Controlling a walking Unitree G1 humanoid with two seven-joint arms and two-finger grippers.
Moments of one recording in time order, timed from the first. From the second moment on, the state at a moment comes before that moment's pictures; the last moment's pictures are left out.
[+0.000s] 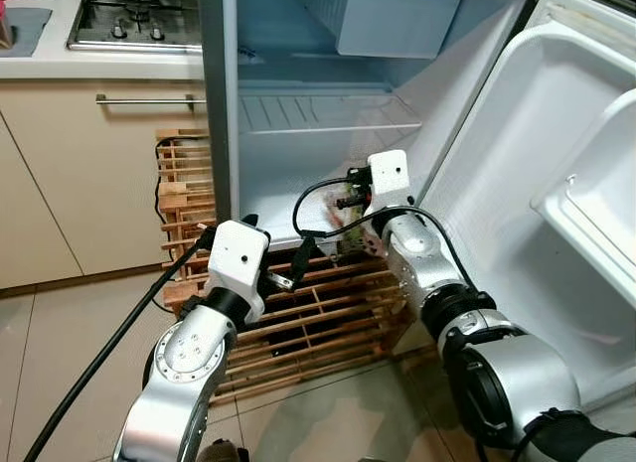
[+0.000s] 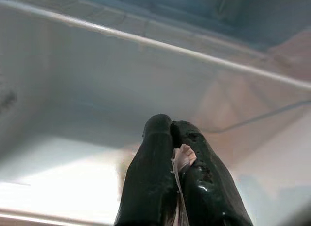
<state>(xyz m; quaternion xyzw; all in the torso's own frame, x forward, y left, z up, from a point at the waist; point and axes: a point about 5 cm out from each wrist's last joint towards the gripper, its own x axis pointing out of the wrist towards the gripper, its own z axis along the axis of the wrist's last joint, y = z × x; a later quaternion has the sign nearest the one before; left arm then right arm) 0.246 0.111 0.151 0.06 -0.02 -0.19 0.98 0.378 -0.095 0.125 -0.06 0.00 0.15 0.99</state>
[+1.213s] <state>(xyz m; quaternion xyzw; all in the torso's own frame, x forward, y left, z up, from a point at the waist) 0.276 0.125 0.147 0.08 -0.01 -0.19 0.98 0.371 -0.112 0.130 -0.06 -0.06 0.08 0.99</state>
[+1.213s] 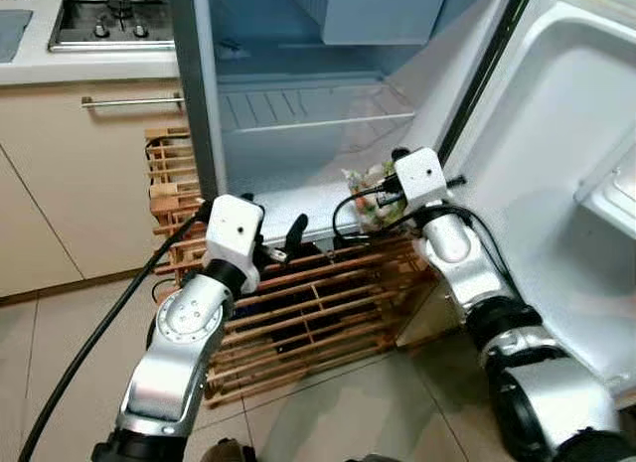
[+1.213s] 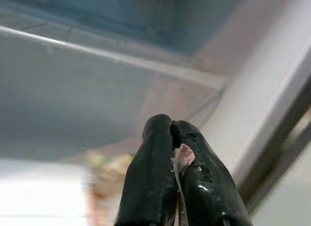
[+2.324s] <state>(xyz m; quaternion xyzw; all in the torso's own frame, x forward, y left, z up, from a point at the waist) 0.213 0.154 0.147 0.12 0.06 -0.17 0.98 0.390 -0.049 0.146 0.40 0.10 0.06 0.91</state>
